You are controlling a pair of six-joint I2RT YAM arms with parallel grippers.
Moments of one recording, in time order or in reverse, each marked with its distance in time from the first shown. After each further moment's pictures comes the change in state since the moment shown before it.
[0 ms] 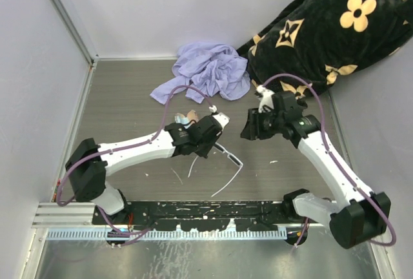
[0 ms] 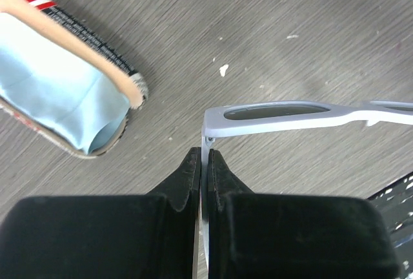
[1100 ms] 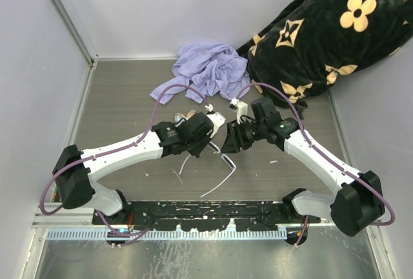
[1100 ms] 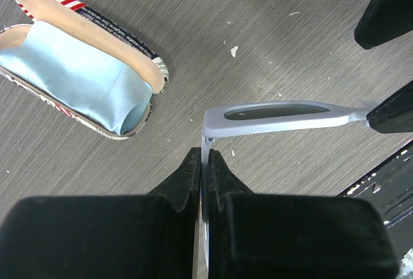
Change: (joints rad) left arm 0.019 -0.143 -0.028 -0.075 0.023 0.146; right arm 0.224 0.145 -0.056 0.151 -0.274 -0.069
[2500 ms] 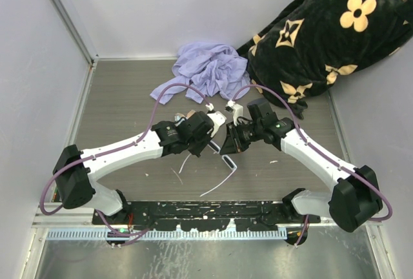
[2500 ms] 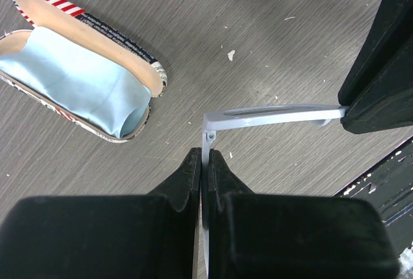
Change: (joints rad) left arm 0.000 0.002 0.013 0.001 0.011 0.001; right arm 0.013 0.035 -0.012 0.037 -0.066 0.006
